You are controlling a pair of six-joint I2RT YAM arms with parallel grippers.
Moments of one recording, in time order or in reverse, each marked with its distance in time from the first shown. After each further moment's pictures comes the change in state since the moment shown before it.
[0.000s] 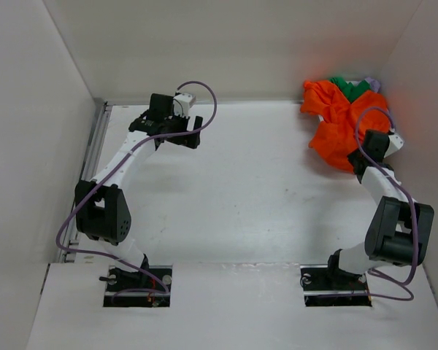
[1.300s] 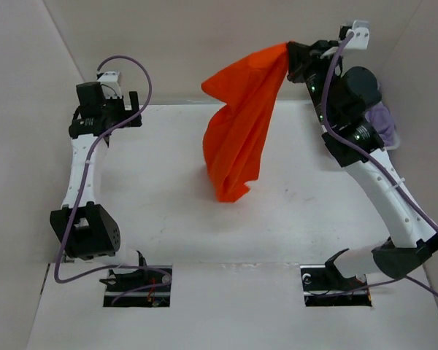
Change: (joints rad) left arm 0.405 -0.140 0.061 0.017 -0.012 -0.005; right arm 0.838 -0.047 0.921 0.076 0.029 -0.440
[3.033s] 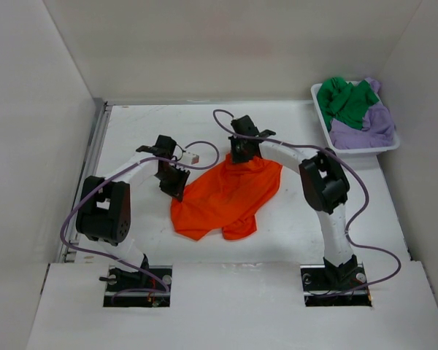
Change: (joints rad) left arm -0.392 0.135 -0.444 -0.269 0.150 0.198; right arm 0.011 0.760 -0.136 -0.459 -0.272 0.237
